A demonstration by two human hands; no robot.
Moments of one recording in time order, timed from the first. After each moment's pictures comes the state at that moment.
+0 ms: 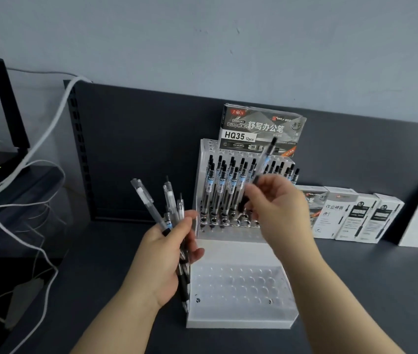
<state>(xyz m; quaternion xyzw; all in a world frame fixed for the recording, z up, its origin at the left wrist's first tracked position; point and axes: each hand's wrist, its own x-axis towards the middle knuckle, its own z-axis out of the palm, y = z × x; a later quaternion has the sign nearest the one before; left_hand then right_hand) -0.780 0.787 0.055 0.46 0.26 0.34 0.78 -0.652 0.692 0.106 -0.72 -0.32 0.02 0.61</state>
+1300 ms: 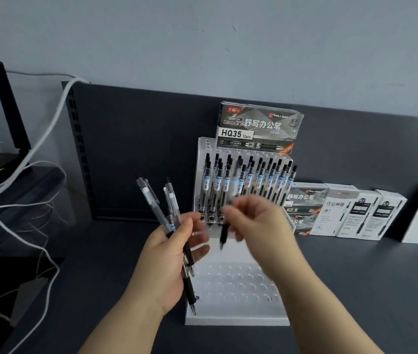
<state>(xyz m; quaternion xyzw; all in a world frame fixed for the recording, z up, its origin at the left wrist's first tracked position) -0.779 0.772 0.055 0.47 0.22 0.36 0.78 -0.668 0.686 0.090 -0.70 -0.37 0.15 0.59</state>
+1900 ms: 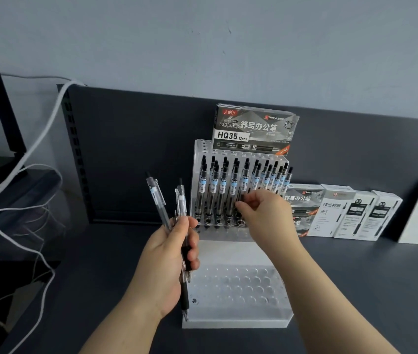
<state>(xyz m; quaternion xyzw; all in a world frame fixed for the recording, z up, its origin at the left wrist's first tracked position) -0.777 0.771 0.055 0.49 0.22 0.35 0.77 -0.616 0.703 0.076 -0.84 -0.34 -0.05 0.42</state>
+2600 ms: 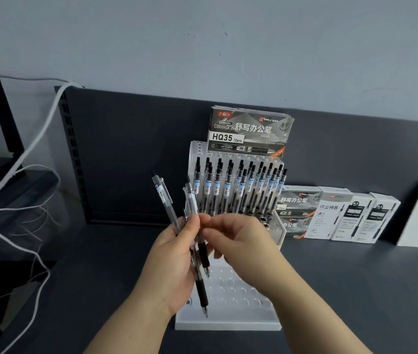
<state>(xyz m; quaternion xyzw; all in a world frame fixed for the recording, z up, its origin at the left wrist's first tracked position) -0.761 0.754 0.065 0.44 0.20 0.34 0.81 -0.672 0.675 0.087 -0.71 -0.46 0.20 0.50</state>
